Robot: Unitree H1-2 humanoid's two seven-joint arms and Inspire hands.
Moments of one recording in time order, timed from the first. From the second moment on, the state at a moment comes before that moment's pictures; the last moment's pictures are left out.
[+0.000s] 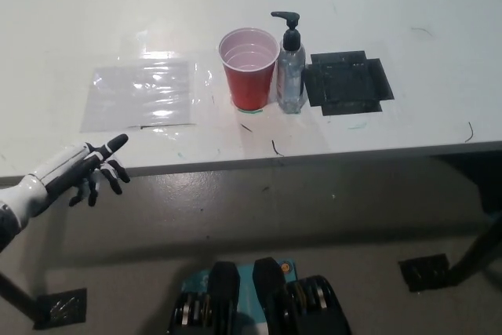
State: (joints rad) left_arm -0.40 0.61 -0.14 -0.08 0.02 0.40 -0.39; right_arm -0.30 -0.35 -0.29 0.03 0.15 0.29 0.02
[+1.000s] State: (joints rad) left_arm -0.38 0.61 -0.14 -0.11 0.03 0.42 -0.42; right_arm -1.00 -0.45 0.21 0.18 -0.08 0.38 0.14
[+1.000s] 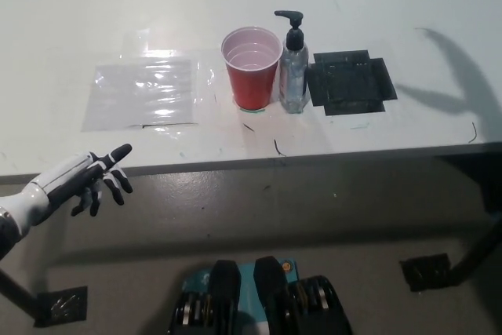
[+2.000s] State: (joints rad) left_arm -0.40 0.61 -0.15 -0.10 0.06 0.42 -0.47; right_arm -1.13 -0.28 0.56 0.48 -0.39 0.28 0.21
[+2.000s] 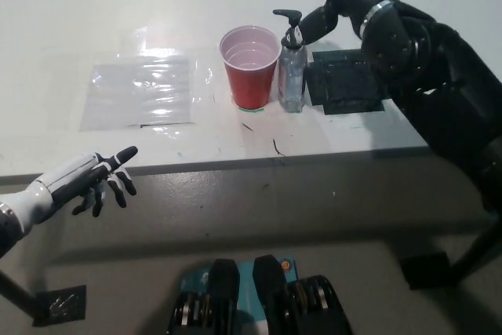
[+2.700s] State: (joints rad) left_arm -0.43 0.63 -0.15 -0.10 0.07 0.42 -0.50; right_arm -1.13 -0.22 0.58 0.58 -0.50 0.18 0.21
